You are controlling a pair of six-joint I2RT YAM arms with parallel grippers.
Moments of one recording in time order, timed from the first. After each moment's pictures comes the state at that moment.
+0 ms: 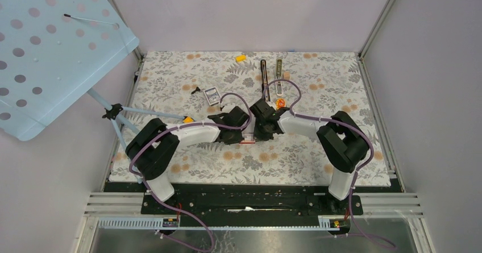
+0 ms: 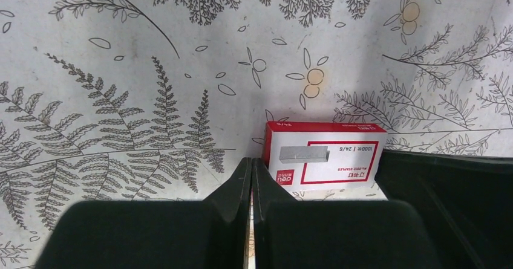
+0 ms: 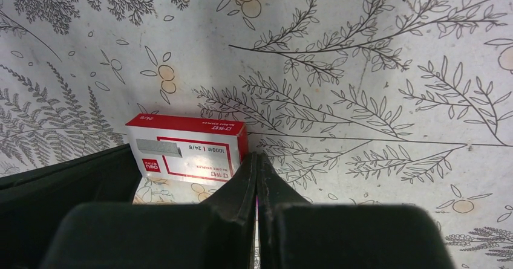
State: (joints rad) left arm -0.80 1.71 0.97 -0.36 -0.22 -0.90; right arm 0.76 1.83 1.10 -0.43 0.06 0.83
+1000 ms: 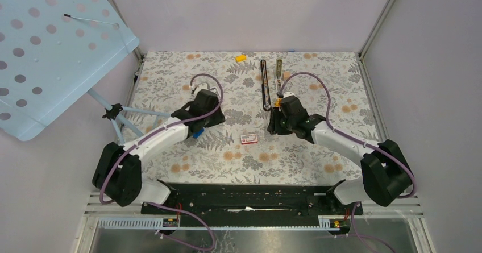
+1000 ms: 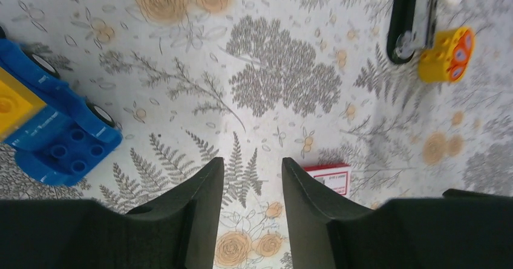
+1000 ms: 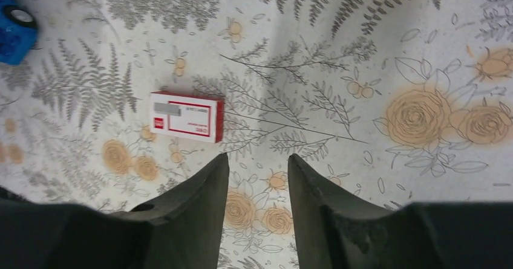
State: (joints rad) left arm -0.58 1.38 0.89 -0.34 -0.20 -0.76; right arm 0.62 1.42 0.83 -0.28 0.04 0.52
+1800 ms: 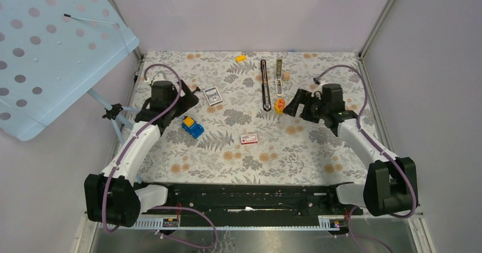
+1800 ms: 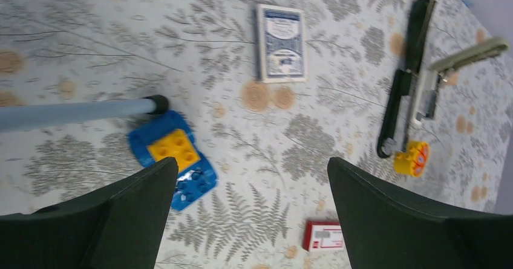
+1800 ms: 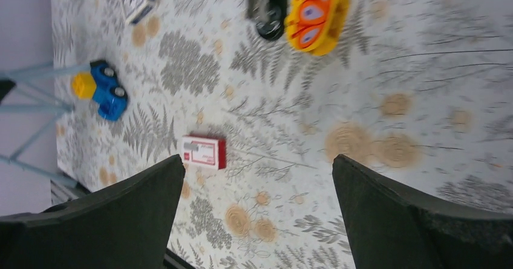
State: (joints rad) left arm -0.20 1.17 0.91 -0.36 -0.08 -0.70; right arm 0.22 1.30 0.80 -0.20 -0.39 0.48
